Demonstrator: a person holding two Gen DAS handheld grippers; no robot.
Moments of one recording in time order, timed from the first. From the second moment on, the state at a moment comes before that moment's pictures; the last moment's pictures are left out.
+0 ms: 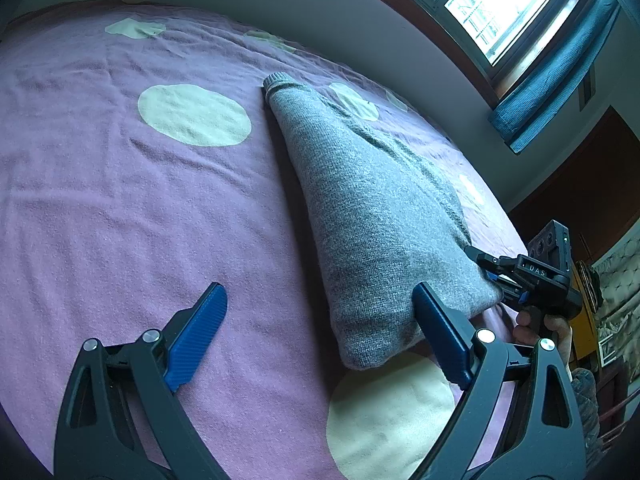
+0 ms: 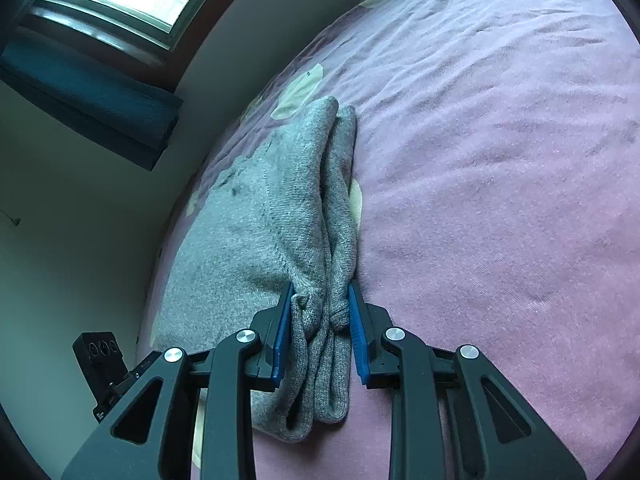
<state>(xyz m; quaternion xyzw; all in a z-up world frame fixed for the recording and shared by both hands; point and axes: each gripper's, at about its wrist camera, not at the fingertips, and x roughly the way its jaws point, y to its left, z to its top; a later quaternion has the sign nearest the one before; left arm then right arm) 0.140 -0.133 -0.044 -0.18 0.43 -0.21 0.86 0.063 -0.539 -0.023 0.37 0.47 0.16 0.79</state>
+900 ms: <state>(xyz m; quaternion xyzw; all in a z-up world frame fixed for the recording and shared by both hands) 0.167 -0.114 -0.033 -0.26 0.45 -0.23 0.82 0.061 -0.557 -0.006 0.43 0.45 0.15 0.77</state>
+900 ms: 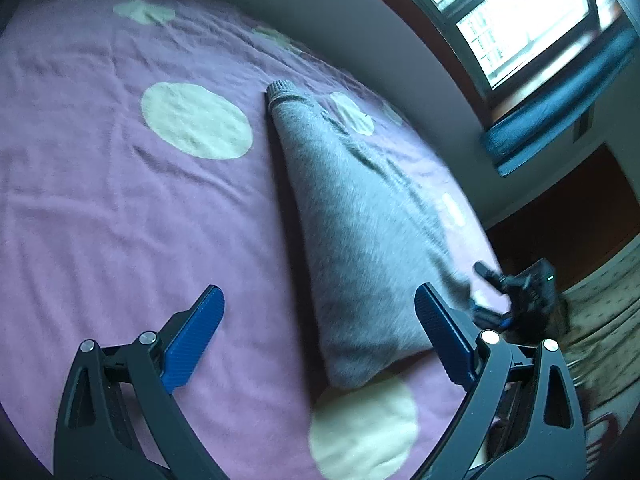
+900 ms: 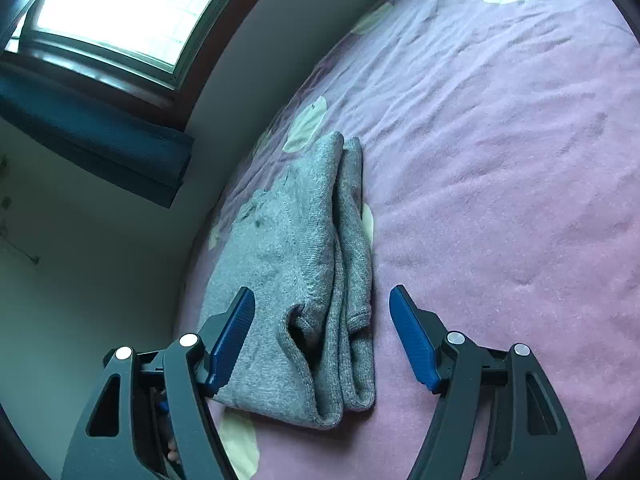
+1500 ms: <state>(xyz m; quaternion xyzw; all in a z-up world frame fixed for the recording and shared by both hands) 0.242 -0.138 -0.055 -0.25 0.46 -0.27 0.81 0.144 -0.512 -0.019 0.37 0.49 0.23 0.76</state>
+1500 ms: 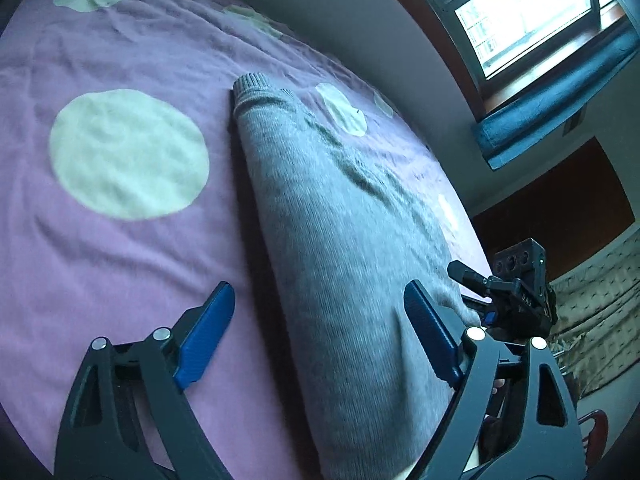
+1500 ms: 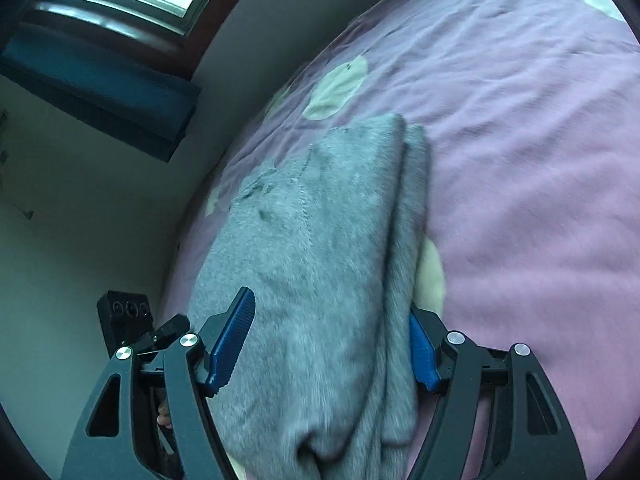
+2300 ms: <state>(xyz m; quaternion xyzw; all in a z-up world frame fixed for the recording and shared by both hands) 0.227 -0.165 -0.033 -0.13 0.43 -0.23 0.86 0.140 -0.495 -0.005 0.30 0.46 0.20 0.81</state>
